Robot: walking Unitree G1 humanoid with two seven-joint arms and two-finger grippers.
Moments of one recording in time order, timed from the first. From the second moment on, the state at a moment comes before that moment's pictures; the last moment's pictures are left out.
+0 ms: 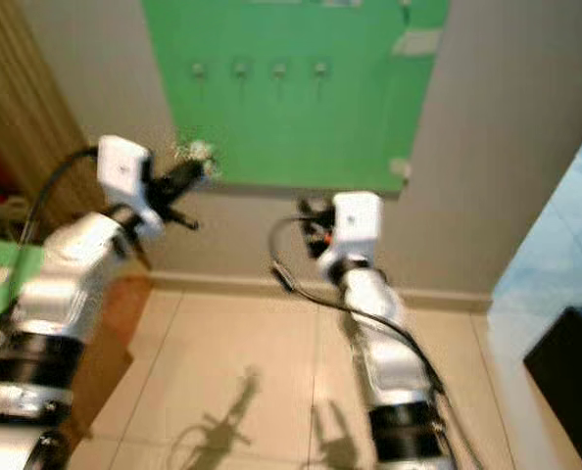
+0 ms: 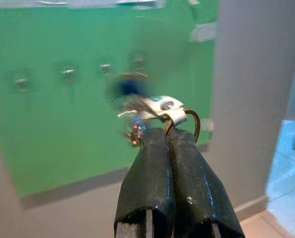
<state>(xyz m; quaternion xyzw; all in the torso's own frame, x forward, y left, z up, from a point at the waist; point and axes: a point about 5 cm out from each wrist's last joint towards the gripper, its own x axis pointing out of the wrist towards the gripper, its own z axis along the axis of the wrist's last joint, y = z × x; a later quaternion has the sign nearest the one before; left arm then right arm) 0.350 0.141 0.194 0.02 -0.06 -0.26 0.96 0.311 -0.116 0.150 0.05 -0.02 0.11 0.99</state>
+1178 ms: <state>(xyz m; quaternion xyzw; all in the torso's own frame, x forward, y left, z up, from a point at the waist) 0.355 0.131 0.188 0.05 -0.05 -0.29 0.95 0.308 -0.128 0.133 0.04 0.00 0.10 0.99</state>
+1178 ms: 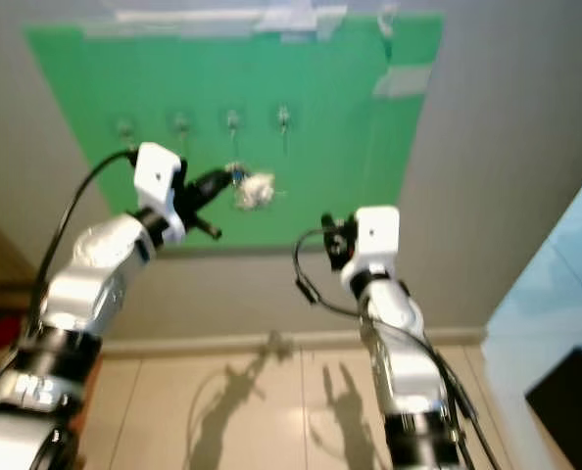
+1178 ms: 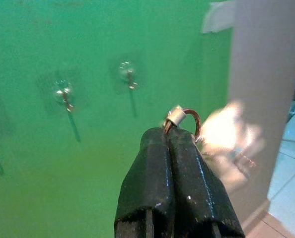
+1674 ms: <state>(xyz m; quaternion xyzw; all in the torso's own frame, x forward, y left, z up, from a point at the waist) 0.351 0.126 0.190 0.05 -0.06 -0.31 0.95 0.308 -0.124 0.133 0.03 0.00 0.11 0.99</state>
